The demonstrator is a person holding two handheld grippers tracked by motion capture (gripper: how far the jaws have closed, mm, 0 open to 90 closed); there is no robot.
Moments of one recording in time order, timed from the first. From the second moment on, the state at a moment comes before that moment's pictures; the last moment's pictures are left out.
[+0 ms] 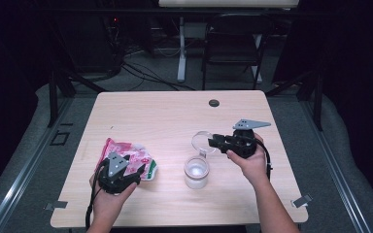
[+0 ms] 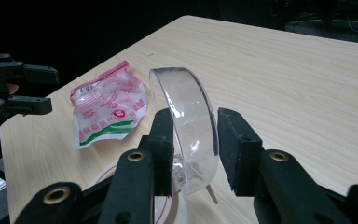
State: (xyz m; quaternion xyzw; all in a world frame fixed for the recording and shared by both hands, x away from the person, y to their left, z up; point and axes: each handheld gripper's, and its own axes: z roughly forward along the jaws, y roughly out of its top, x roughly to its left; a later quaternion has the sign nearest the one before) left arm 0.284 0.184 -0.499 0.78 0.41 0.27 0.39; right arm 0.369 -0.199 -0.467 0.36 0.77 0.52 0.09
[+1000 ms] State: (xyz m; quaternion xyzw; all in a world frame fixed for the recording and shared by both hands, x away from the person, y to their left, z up) left arm 0.304 0.142 -0.477 0.80 0.37 0.27 0.40; right arm 0.362 -0.190 -0.463 0.35 0.78 0.52 0.10
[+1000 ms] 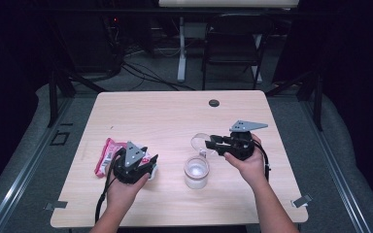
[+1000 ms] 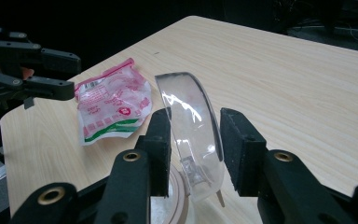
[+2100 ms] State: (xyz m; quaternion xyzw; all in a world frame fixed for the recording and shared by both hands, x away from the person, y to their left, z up) left arm 0.317 0.103 -0.468 0.83 0.31 0.21 0.41; right arm 0.340 -0.160 -0.470 0.29 0.81 0.50 0.13
